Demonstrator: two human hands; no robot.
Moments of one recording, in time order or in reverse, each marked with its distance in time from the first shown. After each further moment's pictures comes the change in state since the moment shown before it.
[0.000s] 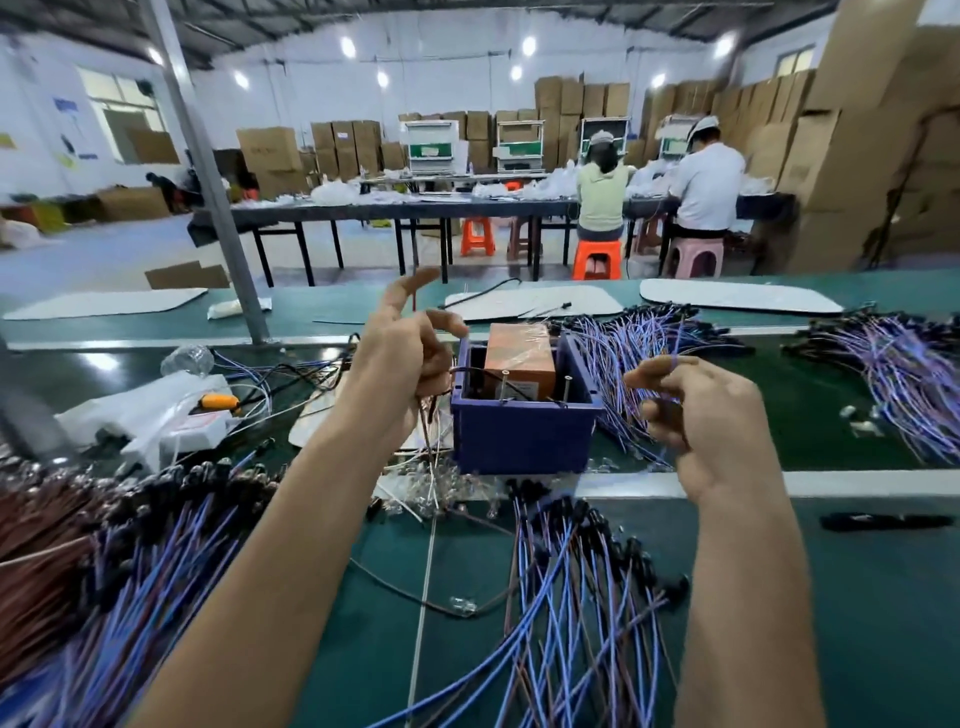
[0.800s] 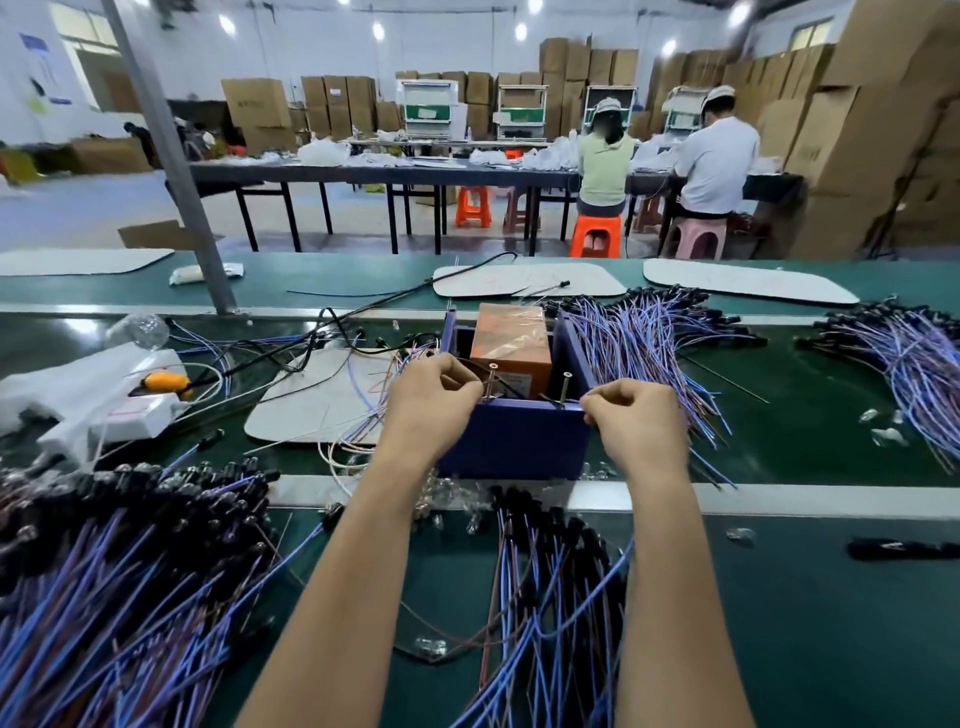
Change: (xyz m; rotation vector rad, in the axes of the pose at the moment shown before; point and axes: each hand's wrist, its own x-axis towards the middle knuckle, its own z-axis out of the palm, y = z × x) left_hand 0.049 -0.098 0.007 0.805 0.149 -0.039; right_hand 0.074 0.073 0.025 -0.764 0.051 -0.068
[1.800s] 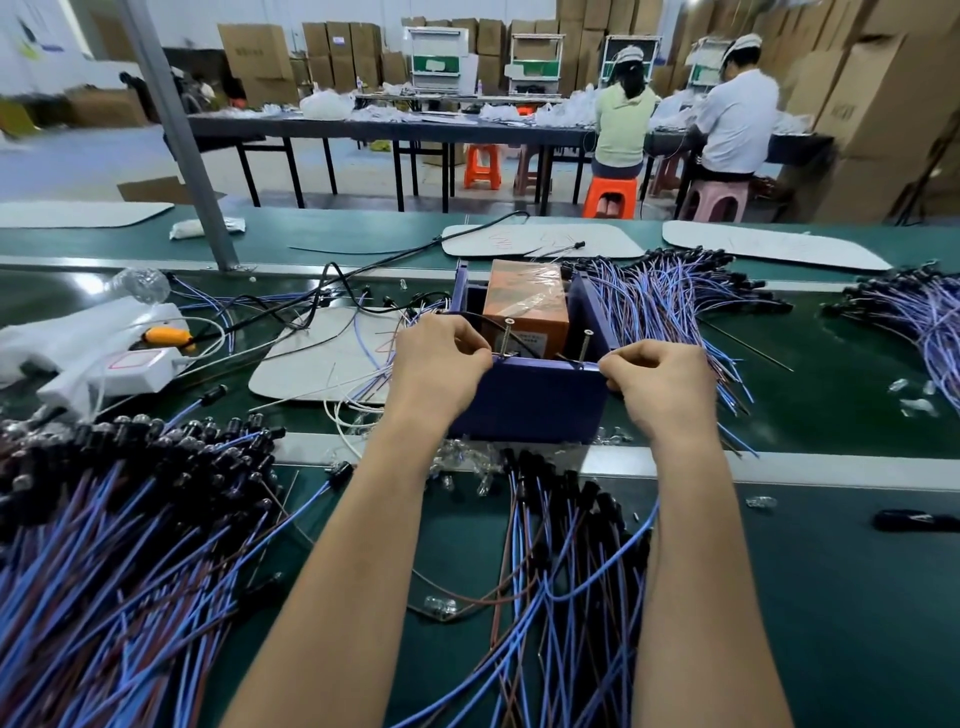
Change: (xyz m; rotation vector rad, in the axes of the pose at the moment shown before) left_hand 0.003 -0.005 0.002 0.174 0.028 0.067; right_hand 0.006 0.007 0.003 0.036 0.013 -0.057
